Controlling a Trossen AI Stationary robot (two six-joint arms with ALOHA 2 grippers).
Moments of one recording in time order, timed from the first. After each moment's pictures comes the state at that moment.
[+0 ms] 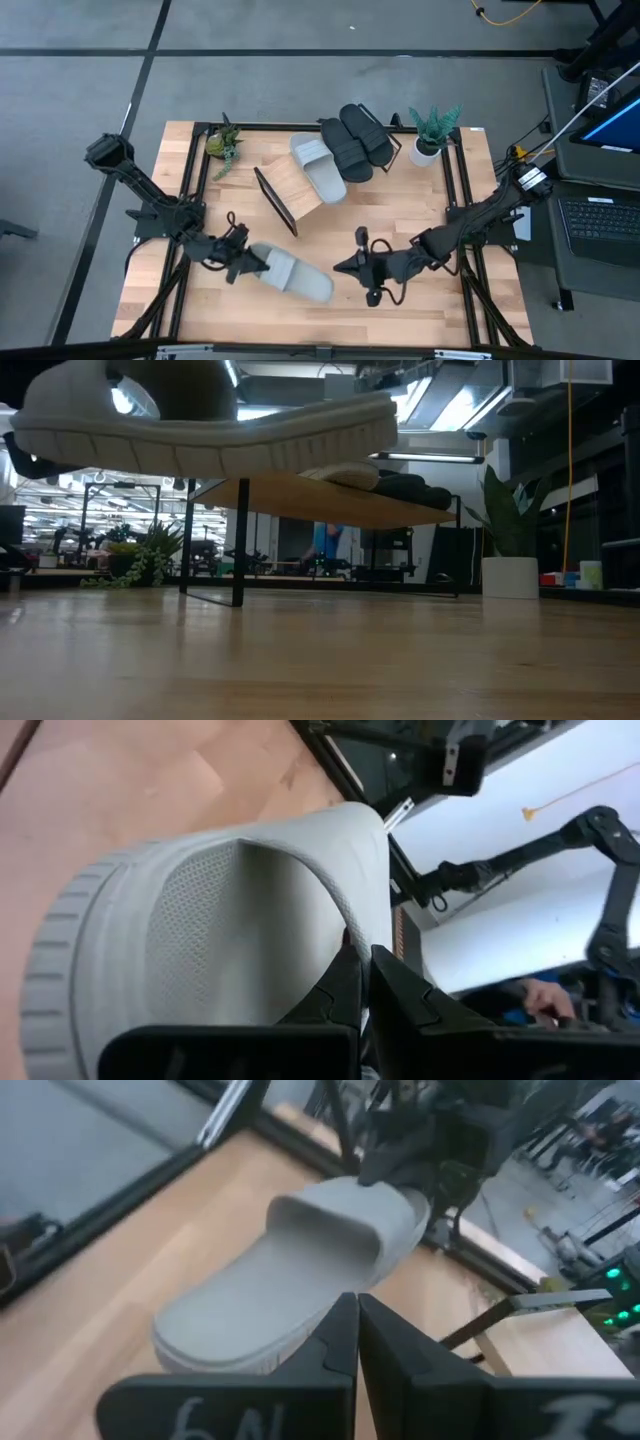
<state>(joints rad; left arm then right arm) -0.71 1.07 0.36 0.42 -0.47 -1.17 0.56 1.54 0.96 0.20 0.47 -0.33</state>
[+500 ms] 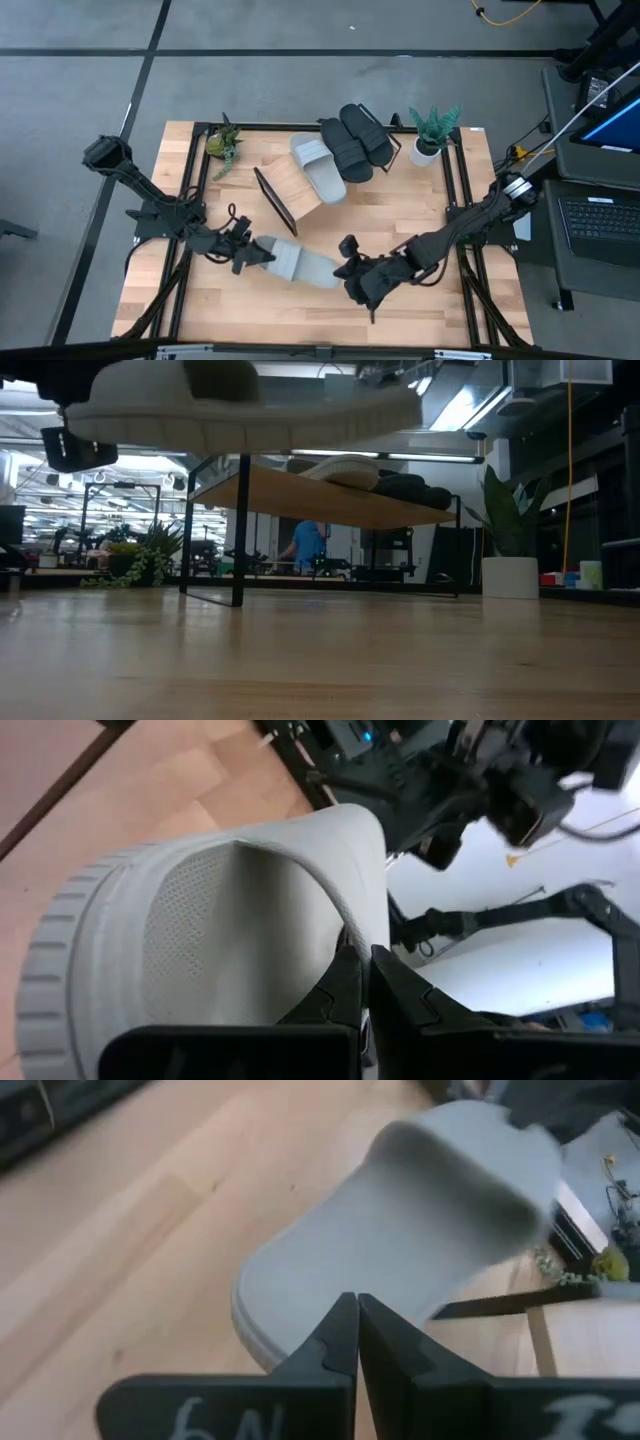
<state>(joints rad) -0.63 1.07 0.36 0.49 -0.48 -1.17 0.56 1.69 1.31 -0.40 0.42 -0.35</state>
